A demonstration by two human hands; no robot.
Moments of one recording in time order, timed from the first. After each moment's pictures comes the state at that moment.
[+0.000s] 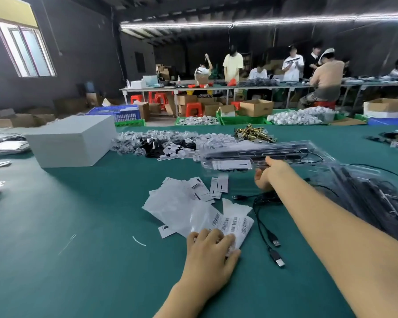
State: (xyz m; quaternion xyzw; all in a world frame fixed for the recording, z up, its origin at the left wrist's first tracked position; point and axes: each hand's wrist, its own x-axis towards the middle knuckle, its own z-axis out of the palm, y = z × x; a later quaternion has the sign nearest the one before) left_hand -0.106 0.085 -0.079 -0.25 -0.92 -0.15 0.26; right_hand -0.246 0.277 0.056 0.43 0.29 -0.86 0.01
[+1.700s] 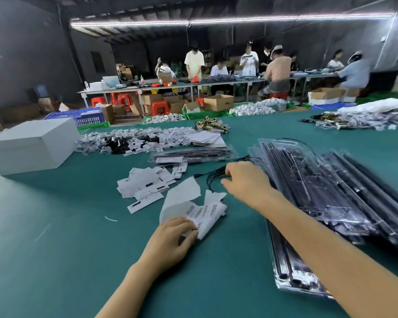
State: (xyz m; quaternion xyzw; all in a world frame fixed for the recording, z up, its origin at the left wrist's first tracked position) left_hand -0.055 0.069 -0.077 -0.36 -0.88 -0.29 0.14; right_hand -0.042 0.287 0.052 0.04 0.98 -0.10 -0.14
